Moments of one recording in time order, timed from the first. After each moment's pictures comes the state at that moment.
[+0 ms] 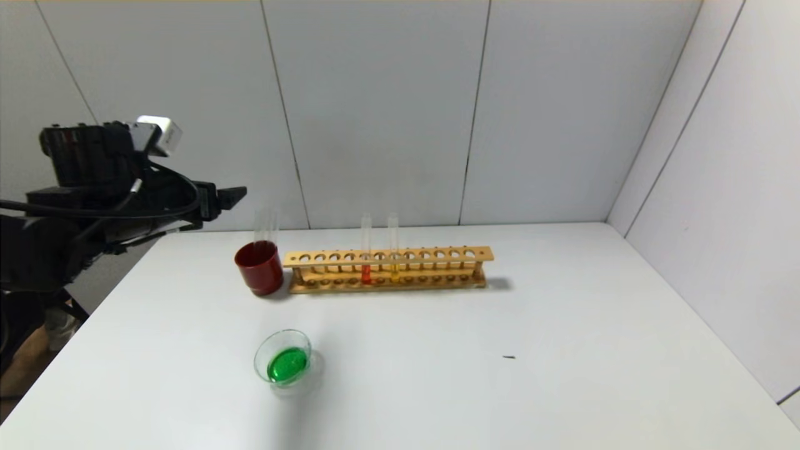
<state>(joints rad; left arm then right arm) -0.01 1.75 -0.98 -0.59 -0.08 0.08 0.00 0.00 0.00 -0.01 0.01 0.00</state>
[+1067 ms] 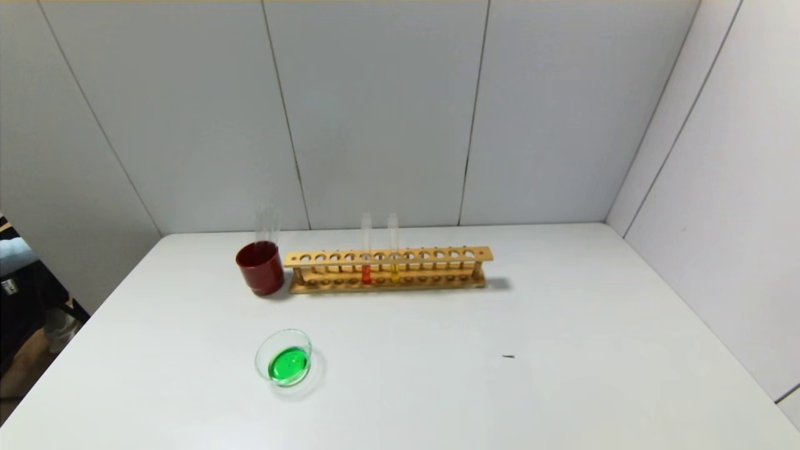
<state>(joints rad) 0.00 0.22 -0.62 0.26 -0.04 0.10 0.00 0.00 0.00 -0.01 0.01 0.00</state>
